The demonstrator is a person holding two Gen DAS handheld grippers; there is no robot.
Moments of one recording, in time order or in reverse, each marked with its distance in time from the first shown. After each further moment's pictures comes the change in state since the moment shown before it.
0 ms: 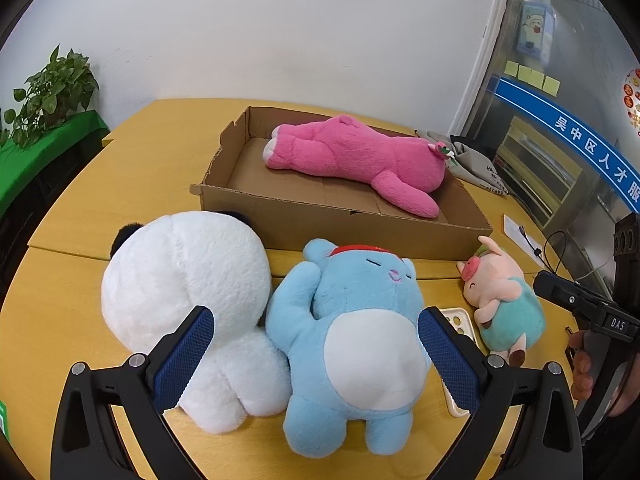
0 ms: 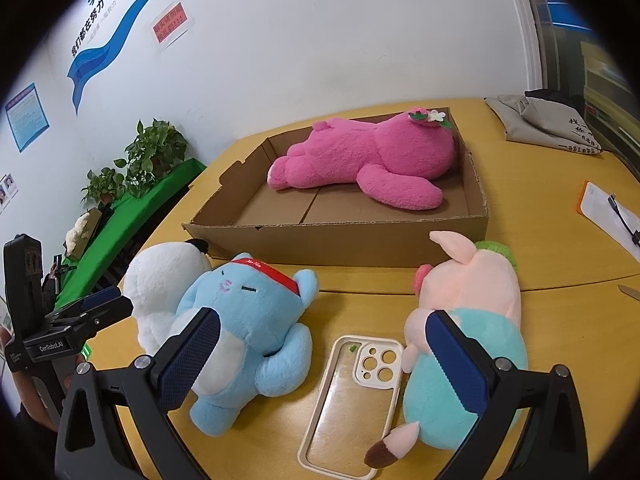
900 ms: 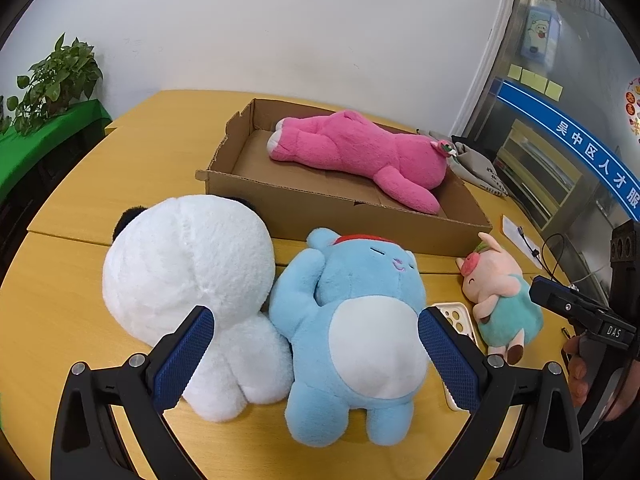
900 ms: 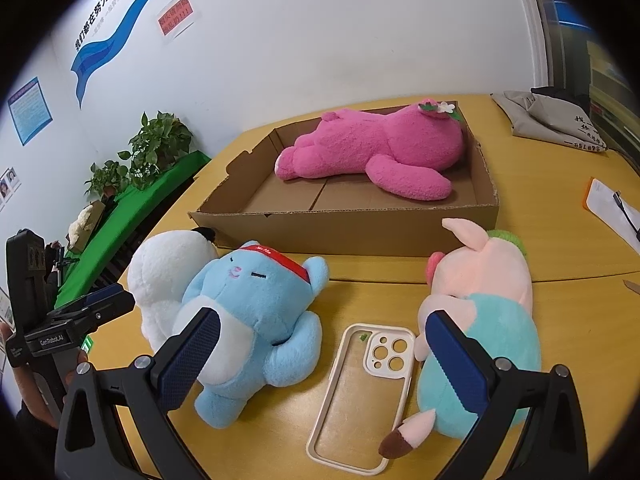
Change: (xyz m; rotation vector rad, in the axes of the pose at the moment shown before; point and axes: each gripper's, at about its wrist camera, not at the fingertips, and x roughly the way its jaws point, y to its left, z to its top) left arm -0.001 0.005 -0.011 -0.023 0.010 -0.010; right arm 0.003 0.007 -0.008 -0.007 0.024 0.009
